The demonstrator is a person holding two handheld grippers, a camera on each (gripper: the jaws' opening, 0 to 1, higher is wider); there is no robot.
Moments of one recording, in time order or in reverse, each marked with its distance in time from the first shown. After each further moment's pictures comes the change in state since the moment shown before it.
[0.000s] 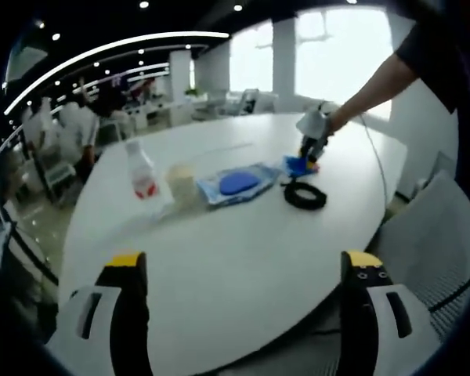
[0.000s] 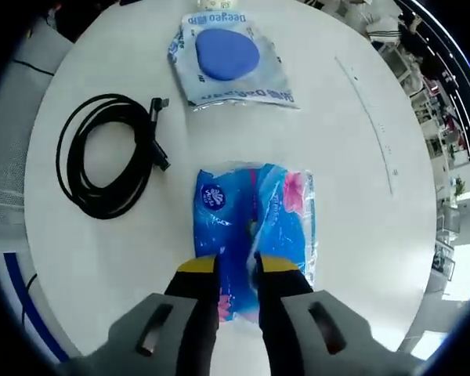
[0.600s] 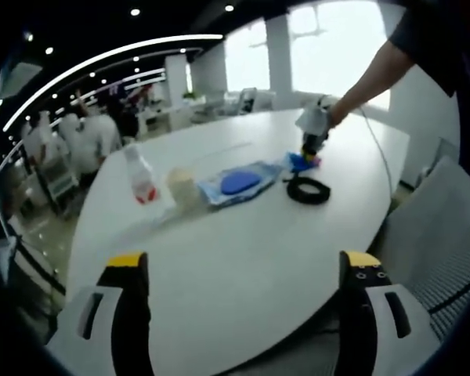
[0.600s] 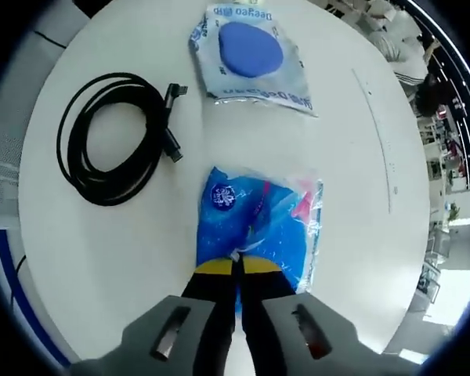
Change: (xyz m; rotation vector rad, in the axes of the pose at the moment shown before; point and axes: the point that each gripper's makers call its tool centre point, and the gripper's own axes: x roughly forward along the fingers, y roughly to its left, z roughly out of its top) left arm 0.000 -0.011 -0.011 0.067 -0.029 0.074; right arm -0.011 0.037 0.006 -0.189 0.068 0.075
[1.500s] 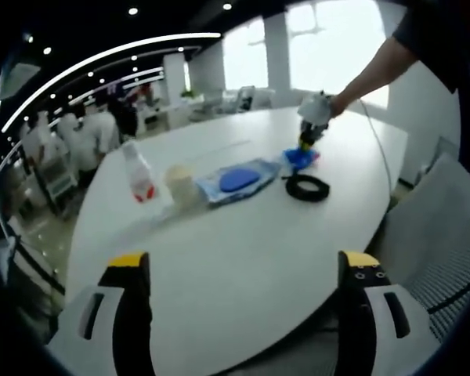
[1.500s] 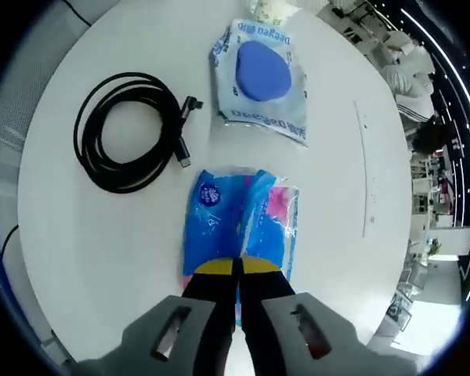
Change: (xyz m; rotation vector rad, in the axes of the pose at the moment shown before) left arm 0.001 0.001 -0.003 0.002 0.012 -0.002; right arm -0.016 -0.024 0.006 -0.166 -0.024 -0.061
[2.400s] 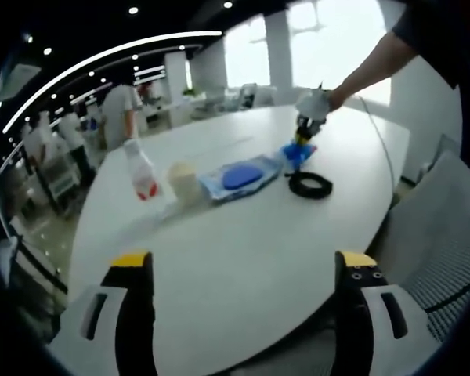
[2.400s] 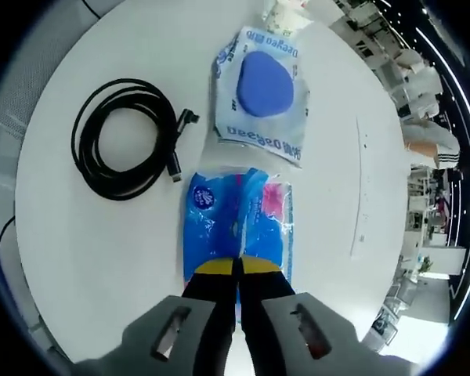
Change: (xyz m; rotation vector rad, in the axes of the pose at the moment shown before) left arm 0.000 0.002 -0.003 0.006 0.015 0.011; right arm 0.034 -0.024 -0.002 -0.060 -0.005 -0.007
